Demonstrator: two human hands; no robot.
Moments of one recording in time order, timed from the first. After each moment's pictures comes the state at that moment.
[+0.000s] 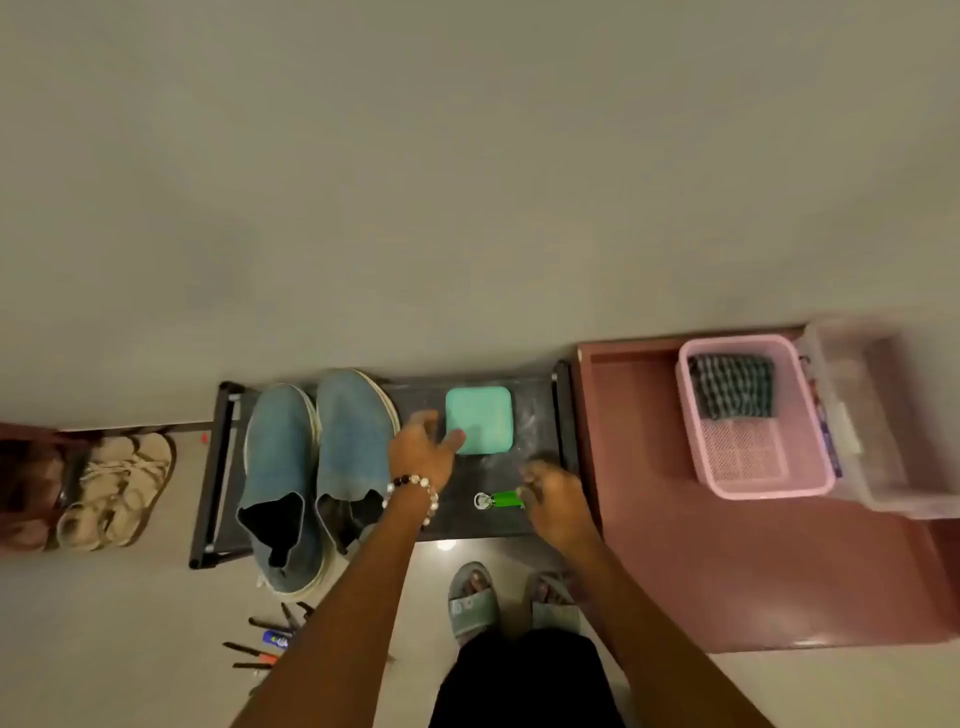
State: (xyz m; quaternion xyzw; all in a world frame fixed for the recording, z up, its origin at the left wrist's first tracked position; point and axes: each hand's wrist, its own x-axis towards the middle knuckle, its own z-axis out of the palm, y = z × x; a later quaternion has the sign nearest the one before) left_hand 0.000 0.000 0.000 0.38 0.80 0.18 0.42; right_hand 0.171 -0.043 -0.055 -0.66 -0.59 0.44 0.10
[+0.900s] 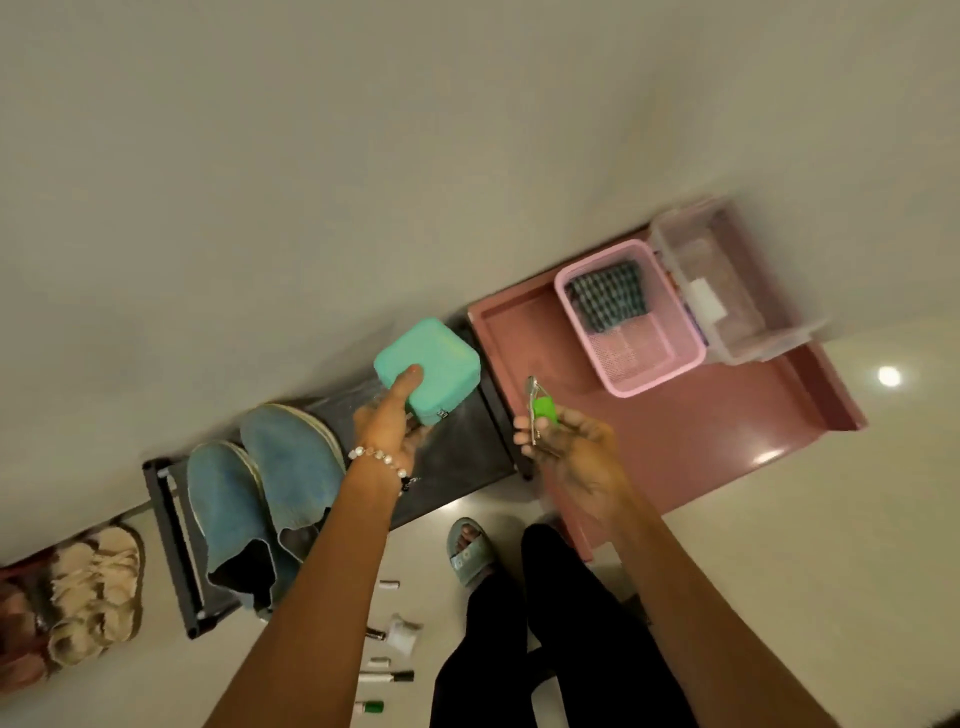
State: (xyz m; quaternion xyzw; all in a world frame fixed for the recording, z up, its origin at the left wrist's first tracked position) left_hand 0.063 0.033 0.057 0.08 0.69 0.32 0.65; right_hand 0.242 -0.066 0.049 -0.58 -0.04 0.64 0.50
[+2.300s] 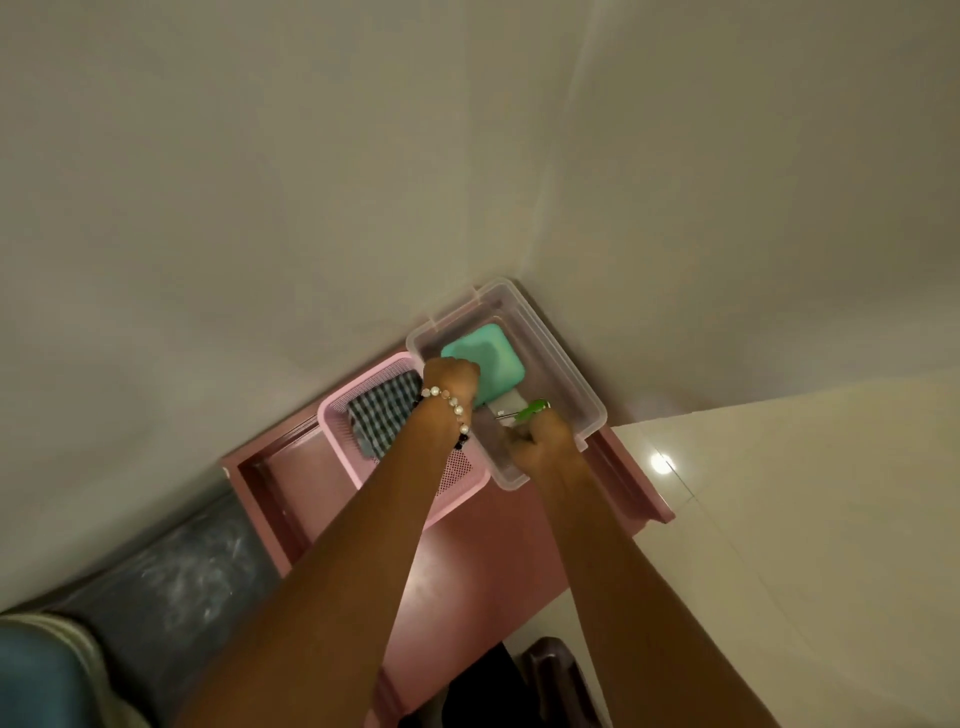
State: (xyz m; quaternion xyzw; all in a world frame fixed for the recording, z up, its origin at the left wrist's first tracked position) left_hand 0.488 0.111 0.031 0.25 0.70 0.11 0.66; right_hand 0.548 0.023 0.015 -0.57 0.35 0.50 0.55
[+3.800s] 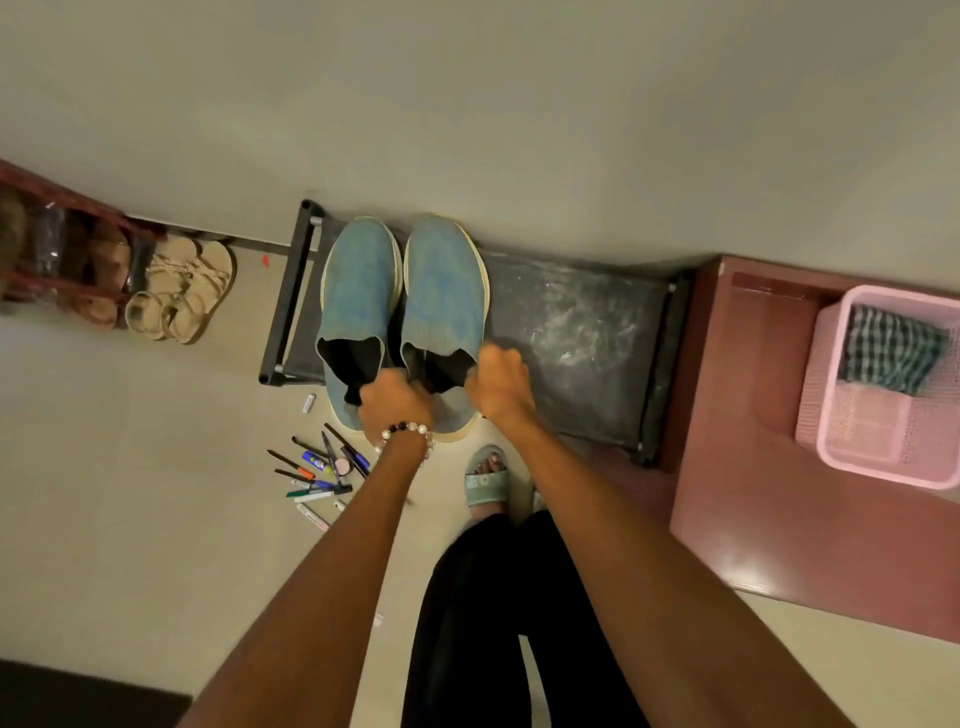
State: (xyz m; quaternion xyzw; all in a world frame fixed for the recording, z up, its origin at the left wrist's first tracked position) left_hand -0.092 -0.092 -0.027 0.22 0.94 0.05 0.27; right_hand 0.004 -0.033 -0.038 -0.61 -0.65 0.44 -0.08
